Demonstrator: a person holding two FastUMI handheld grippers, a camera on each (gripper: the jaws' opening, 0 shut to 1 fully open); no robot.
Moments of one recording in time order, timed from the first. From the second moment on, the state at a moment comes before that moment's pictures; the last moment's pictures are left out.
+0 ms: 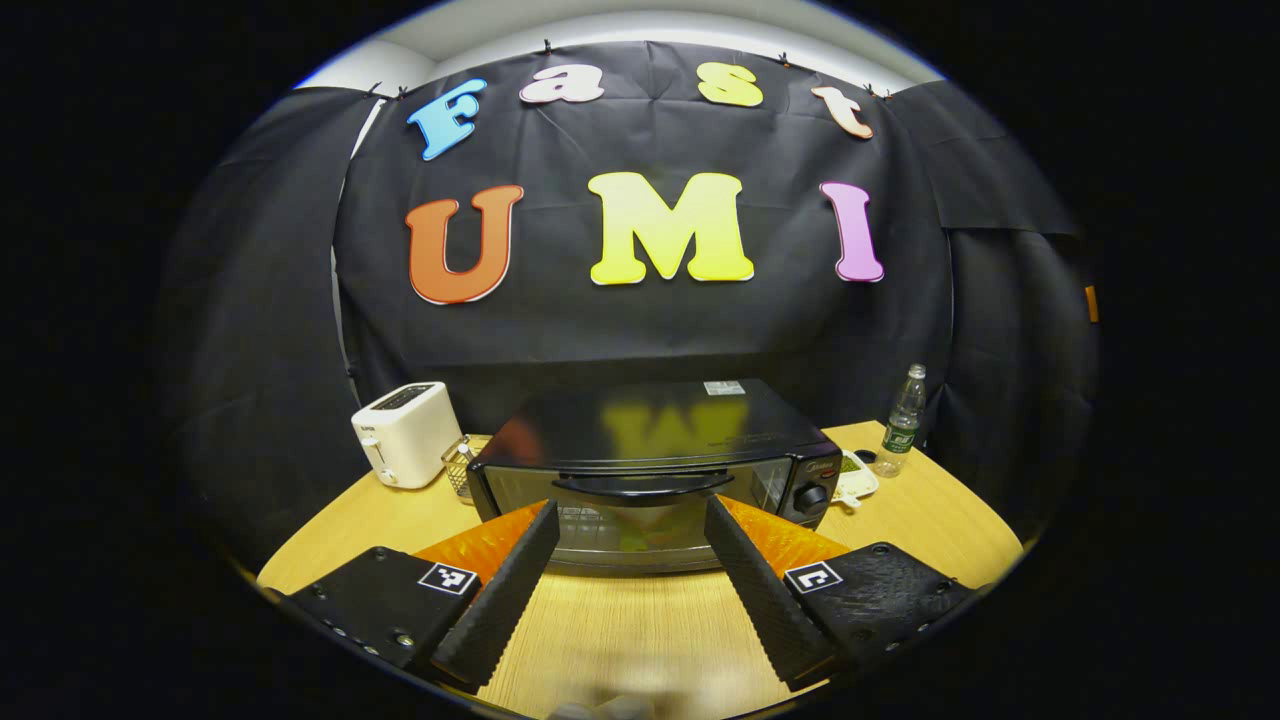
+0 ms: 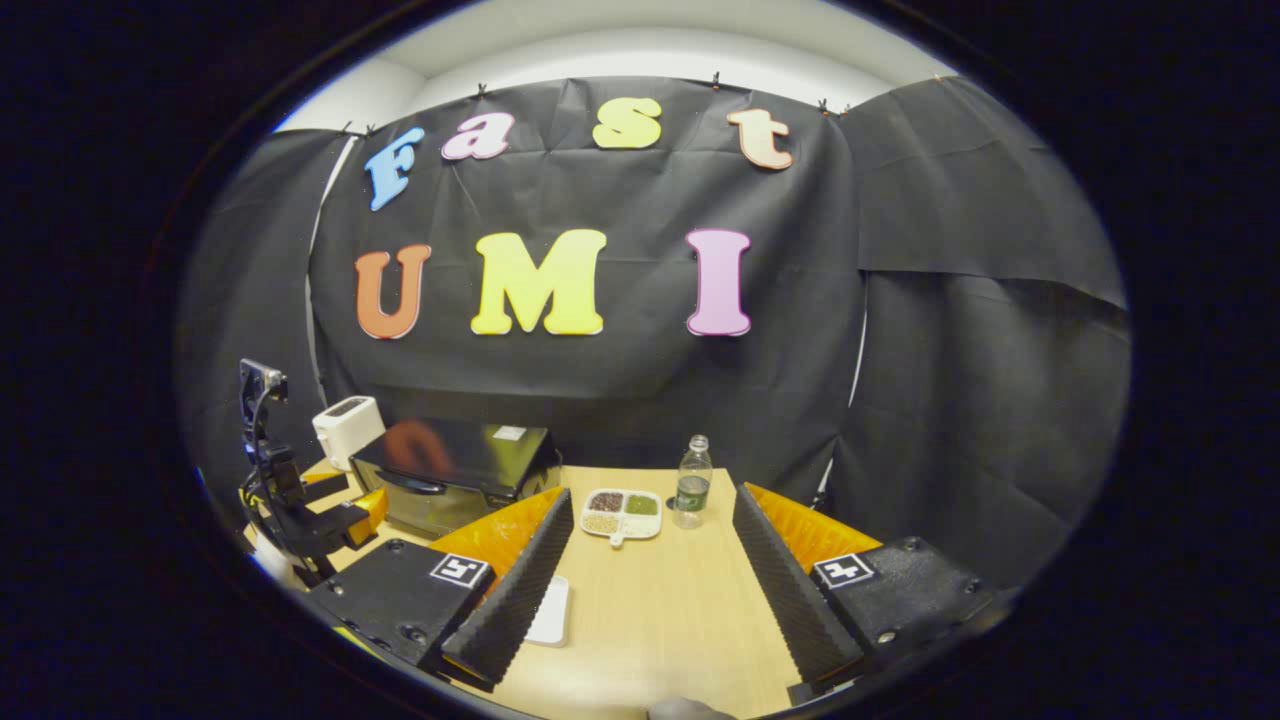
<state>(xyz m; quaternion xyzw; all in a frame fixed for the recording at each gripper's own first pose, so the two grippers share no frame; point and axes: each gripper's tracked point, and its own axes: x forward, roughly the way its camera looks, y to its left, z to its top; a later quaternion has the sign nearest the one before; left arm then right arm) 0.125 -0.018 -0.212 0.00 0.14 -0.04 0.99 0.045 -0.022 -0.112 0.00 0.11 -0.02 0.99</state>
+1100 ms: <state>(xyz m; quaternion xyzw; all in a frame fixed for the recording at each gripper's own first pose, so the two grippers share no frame) -0.001 0.066 -0.009 -0.03 0.00 -0.02 1.00 -0.005 0.060 -0.022 0.01 0.02 -0.01 1.00</state>
